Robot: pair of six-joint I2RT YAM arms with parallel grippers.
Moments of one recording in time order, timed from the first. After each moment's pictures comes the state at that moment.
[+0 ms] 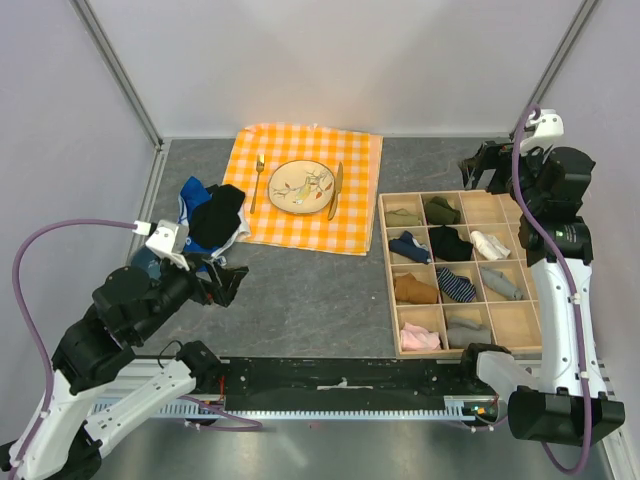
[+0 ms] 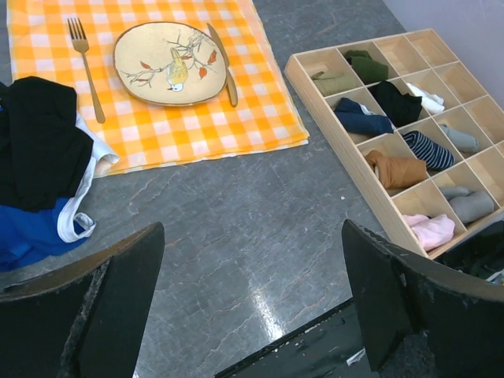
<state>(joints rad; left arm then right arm) -0.72 0.45 1.07 -0.87 -0.20 -0.32 -0.13 1.03 1.23 -0.37 -0.33 0.07</state>
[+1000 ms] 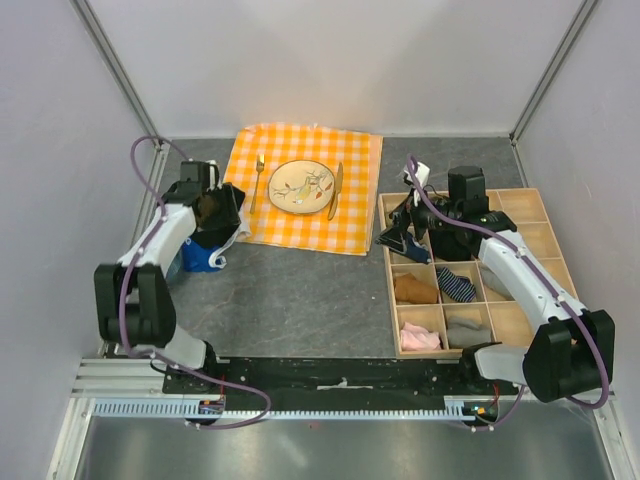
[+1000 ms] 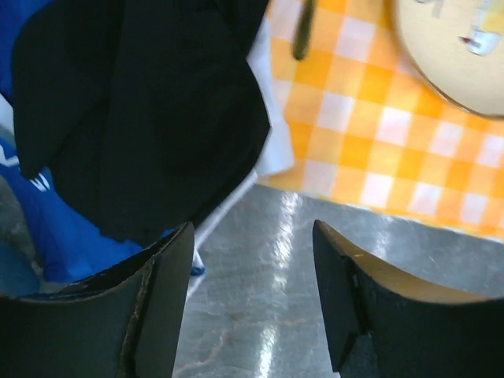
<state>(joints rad) -0.02 1.46 1.07 -0.52 0.05 -0.23 0.21 1.27 0.99 -0.32 -0.85 -0.23</state>
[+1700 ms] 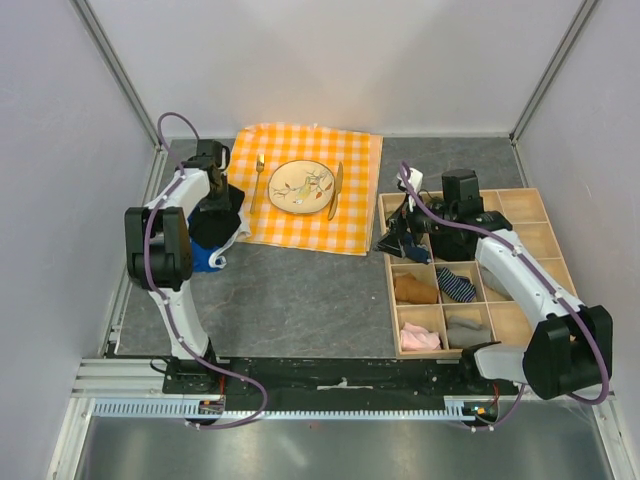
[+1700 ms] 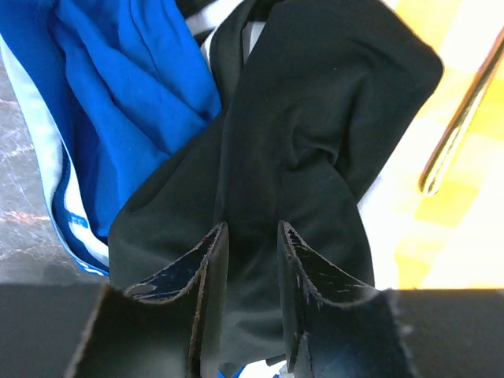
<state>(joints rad) -0.02 1.97 1.51 -0.63 -0.21 -0.10 0.25 1.28 0.99 -0.38 -0.86 -0.29</state>
